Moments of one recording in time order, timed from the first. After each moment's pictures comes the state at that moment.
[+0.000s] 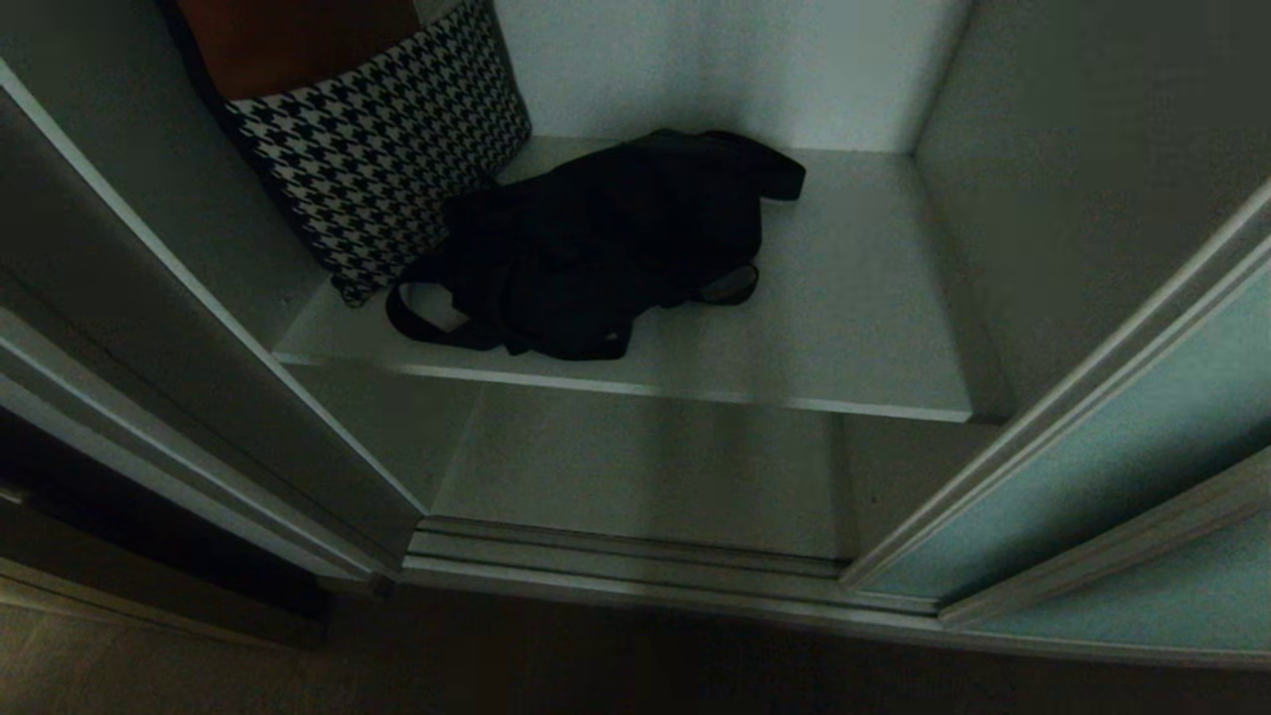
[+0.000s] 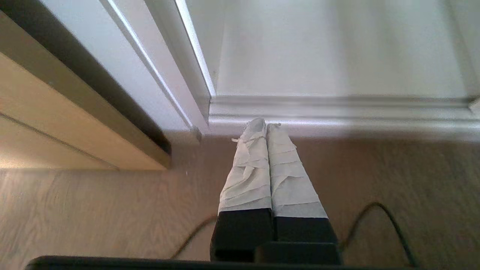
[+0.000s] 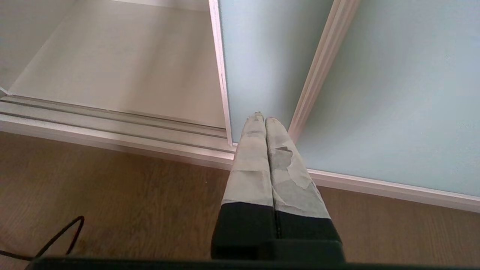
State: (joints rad) left arm 0.03 0.04 -0.09 0.07 -0.09 0.10; right arm 0.00 0.00 0.00 0.00 0.01 0.02
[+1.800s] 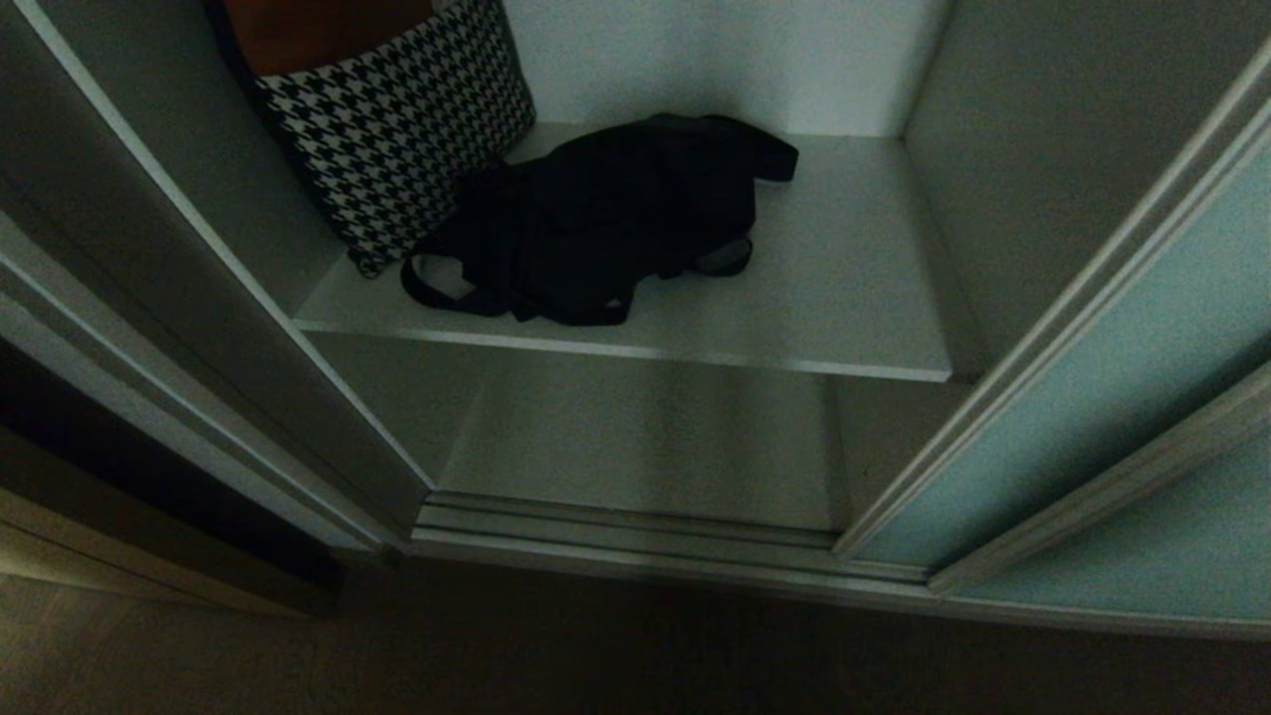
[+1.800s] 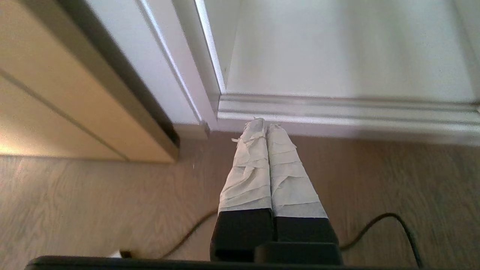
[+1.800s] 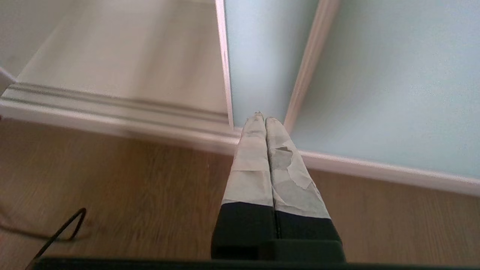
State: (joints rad) left arm 0.02 0.00 0.00 0.00 -0.03 0.09; right arm 0.00 0.00 0.00 0.00 0.00 0.02
